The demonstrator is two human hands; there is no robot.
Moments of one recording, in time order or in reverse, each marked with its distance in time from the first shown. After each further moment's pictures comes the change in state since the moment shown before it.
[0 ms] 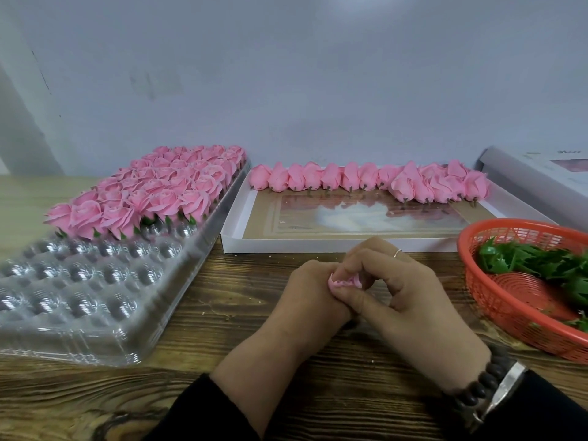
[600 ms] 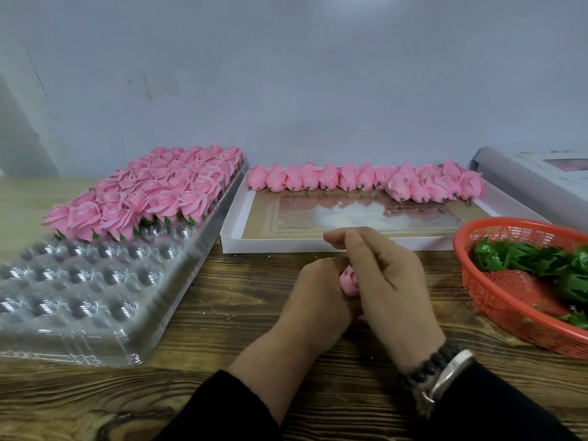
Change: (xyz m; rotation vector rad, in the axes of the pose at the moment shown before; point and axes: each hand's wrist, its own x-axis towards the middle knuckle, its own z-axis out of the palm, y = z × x) left_hand 0.007 -0.009 0.013 0.040 0.086 0.085; right_hand 0.014 -0.005 0.025 0.216 0.306 0.221
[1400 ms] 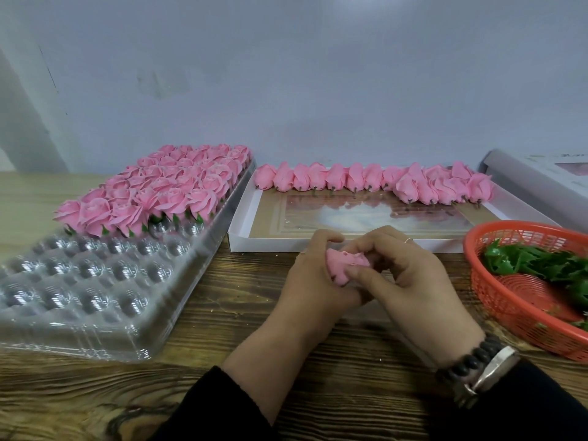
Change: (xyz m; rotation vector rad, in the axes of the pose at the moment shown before) left_hand 0.001 0.001 -0.013 -0.184 0.131 -0.186; right_hand 0.007 0.005 -0.022 -0.181 -0.224 -0.109
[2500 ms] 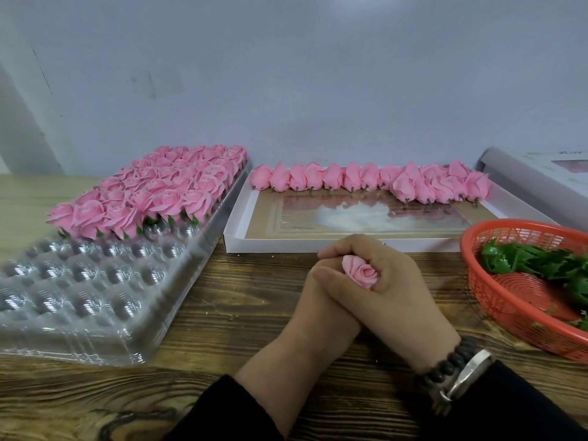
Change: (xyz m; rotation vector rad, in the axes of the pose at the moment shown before) left_hand -0.013 0.012 0.018 -0.294 -0.166 0.191; right_hand -0.001 -0.010 0.012 0.024 -0.028 0.086
